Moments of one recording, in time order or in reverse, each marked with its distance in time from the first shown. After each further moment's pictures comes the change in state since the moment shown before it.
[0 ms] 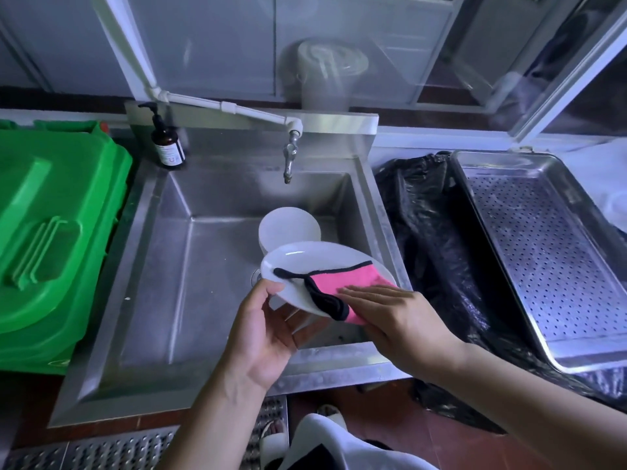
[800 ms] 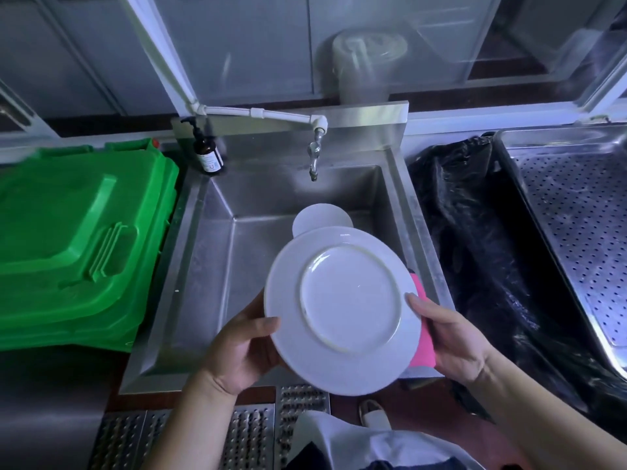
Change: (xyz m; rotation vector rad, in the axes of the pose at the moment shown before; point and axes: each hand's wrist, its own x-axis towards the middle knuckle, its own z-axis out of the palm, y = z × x) left_hand -0.029 0.013 -0.037 0.301 -0.329 0.047; right_hand -0.039 0.037 0.014 2.151 -0.030 1.014
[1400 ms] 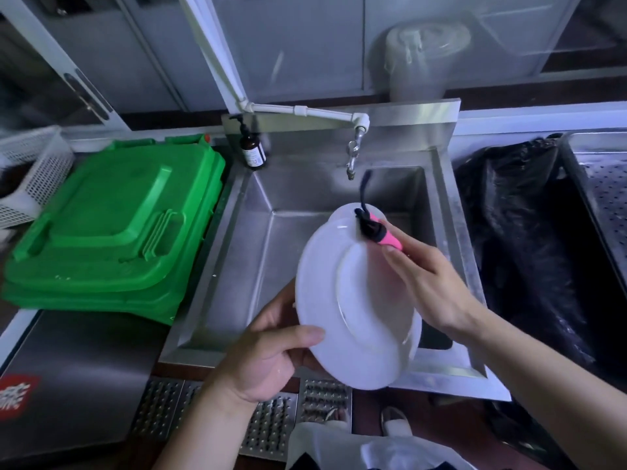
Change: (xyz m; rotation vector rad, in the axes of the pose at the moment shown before) left_hand -0.019 -0.001 0.058 0.253 0.190 0.179; right_hand 0.025 -0.036 0.081 -1.133 -0.045 -0.538
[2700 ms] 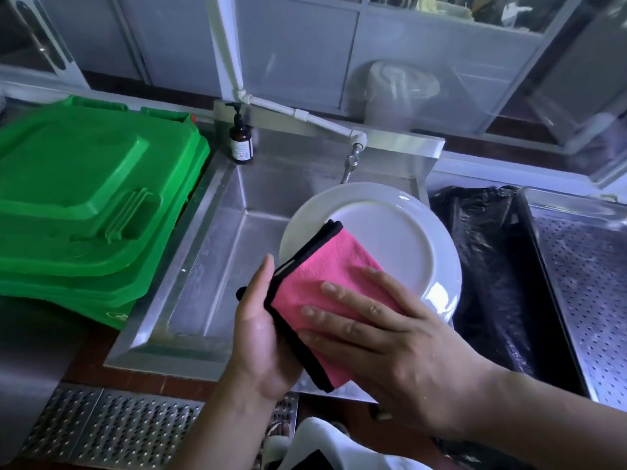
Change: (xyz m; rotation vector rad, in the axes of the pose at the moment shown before) left_hand 0.016 0.007 -0.012 -0.646 0.005 -0.091; right_hand -0.034 -0.041 0.053 -1.360 -0.320 -0.850
